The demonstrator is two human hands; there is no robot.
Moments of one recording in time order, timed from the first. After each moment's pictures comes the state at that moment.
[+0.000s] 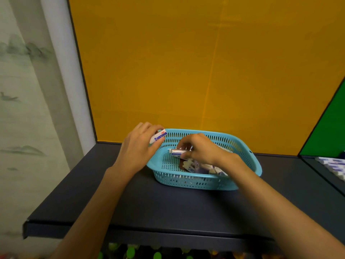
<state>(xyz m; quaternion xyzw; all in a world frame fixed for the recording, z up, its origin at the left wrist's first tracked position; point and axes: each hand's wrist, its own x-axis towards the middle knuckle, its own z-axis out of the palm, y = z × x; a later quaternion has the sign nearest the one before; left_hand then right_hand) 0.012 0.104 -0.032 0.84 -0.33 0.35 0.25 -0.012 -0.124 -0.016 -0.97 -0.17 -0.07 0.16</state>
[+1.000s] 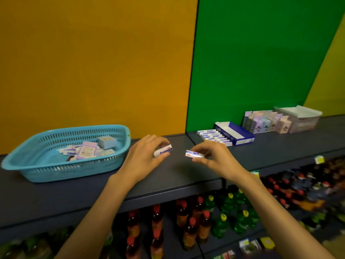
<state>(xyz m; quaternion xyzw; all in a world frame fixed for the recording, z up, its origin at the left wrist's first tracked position) -0.184 -0.218 -0.043 0.77 -0.51 0.22 0.31 -0.327 -0.443 -0.035 -0.93 0.02 -0.22 0.28</state>
